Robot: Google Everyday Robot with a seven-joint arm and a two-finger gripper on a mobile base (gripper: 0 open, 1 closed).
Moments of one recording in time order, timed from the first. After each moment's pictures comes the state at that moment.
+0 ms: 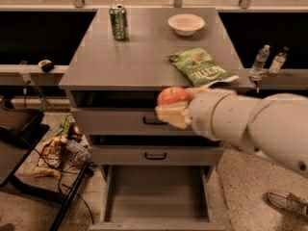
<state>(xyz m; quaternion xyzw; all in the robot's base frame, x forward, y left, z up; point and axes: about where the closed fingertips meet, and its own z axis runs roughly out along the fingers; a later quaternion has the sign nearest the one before) 0.497 -0.066 0.884 -0.28 0.81 0.11 0.51</state>
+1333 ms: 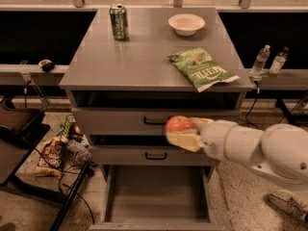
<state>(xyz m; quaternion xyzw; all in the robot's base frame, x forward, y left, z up) 0.502 -0.094 0.770 -0.27 0.81 0.23 0.47</state>
